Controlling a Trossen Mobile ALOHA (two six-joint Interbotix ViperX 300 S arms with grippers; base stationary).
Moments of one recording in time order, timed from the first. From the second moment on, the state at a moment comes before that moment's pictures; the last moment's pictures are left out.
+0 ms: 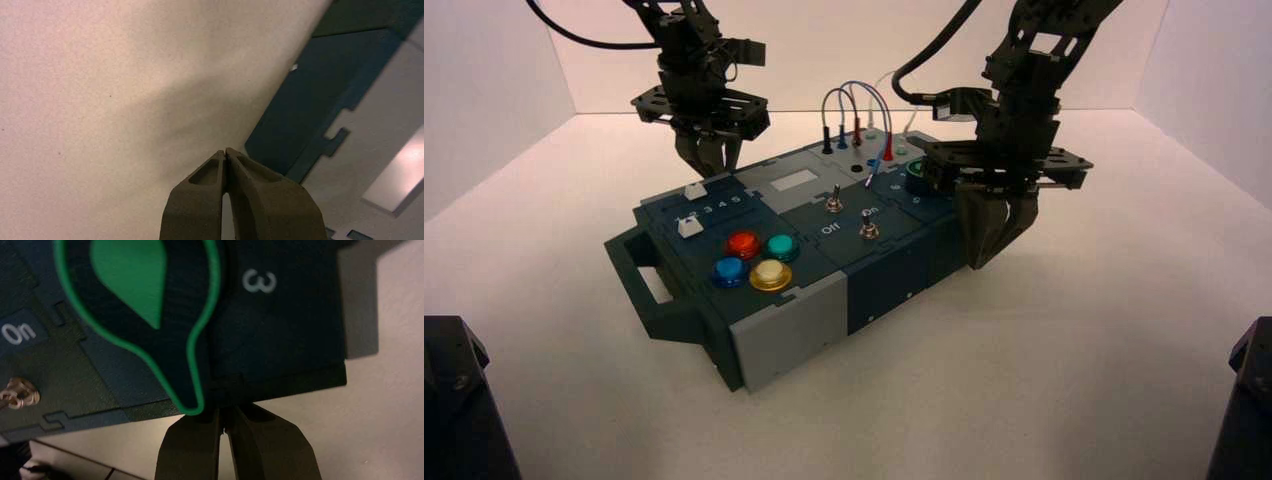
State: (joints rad) left arm -0.43 0.29 0.58 -0.09 0.63 0.10; right arm 0.52 0.17 0.79 0.27 0.62 0.02
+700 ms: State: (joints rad) left arm -0.51 0.29 0.60 -0.09 0.72 0.09; right arm 0.42 0.26 0.60 0.17 0.71 0.02
